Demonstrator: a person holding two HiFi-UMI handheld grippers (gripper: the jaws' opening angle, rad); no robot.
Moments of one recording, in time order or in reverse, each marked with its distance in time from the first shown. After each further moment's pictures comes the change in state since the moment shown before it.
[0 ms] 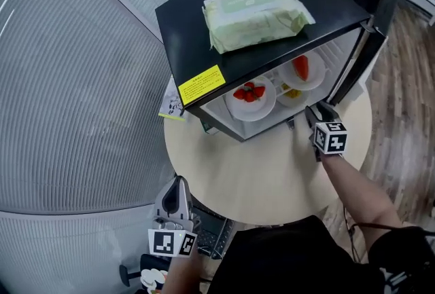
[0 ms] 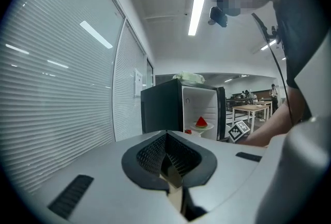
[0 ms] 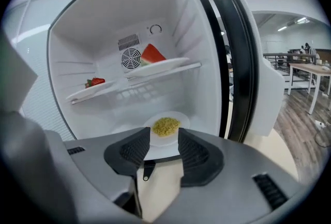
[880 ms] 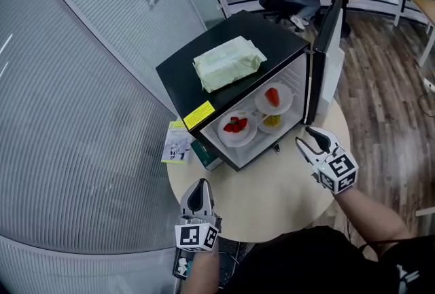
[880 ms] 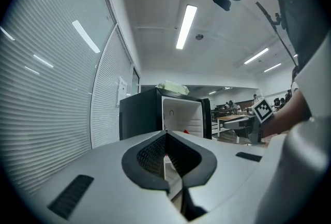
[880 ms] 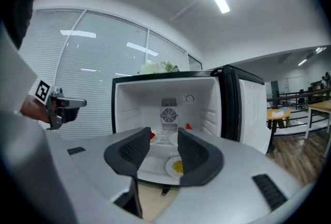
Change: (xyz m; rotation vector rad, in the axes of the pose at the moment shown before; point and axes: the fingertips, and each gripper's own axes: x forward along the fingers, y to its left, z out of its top) left arm 0.030 -0.048 0.022 0.003 -0.141 -0.191; right arm -0.200 0.090 0.106 -0.282 -0.345 0.152
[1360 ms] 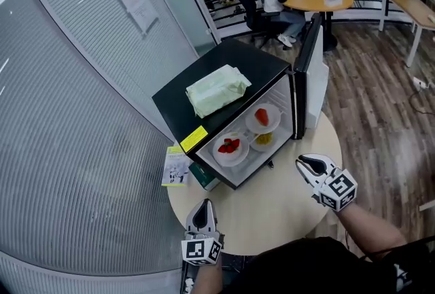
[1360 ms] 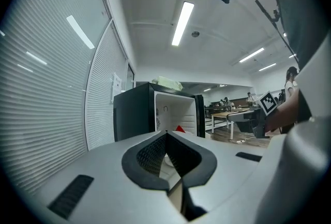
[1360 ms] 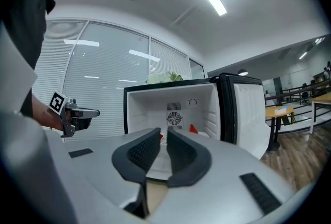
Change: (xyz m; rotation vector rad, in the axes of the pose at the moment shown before) left arm -0.003 -0.015 -0.014 0.009 0.040 -0.064; right arm -0.049 0.016 0.002 0.039 -0.048 0.045
